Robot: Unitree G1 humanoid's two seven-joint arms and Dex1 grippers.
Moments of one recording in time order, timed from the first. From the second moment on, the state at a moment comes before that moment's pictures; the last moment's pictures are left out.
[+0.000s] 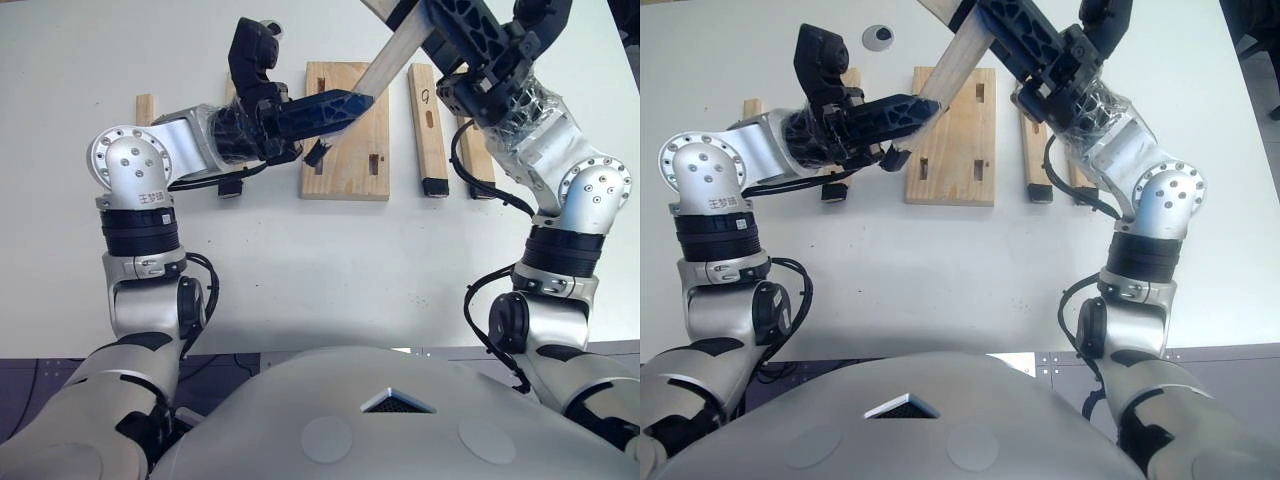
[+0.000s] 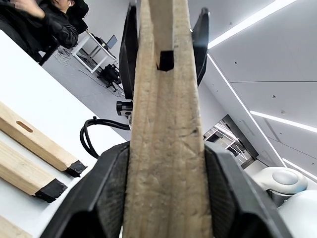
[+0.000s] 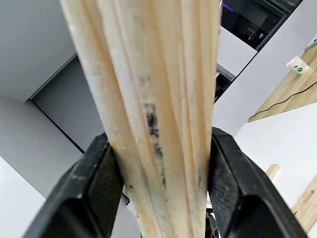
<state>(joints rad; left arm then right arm) -0.49 0.31 0.12 0.04 -1.08 1.22 -0.89 -0.41 -0.24 -0.20 -0.01 1.50 0.91 0.43</state>
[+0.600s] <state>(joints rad) -0.49 0.39 0.09 0.35 -0.83 0.97 -1.02 -0.42 -0.33 -0.12 0.28 0.86 0.55 0.86</state>
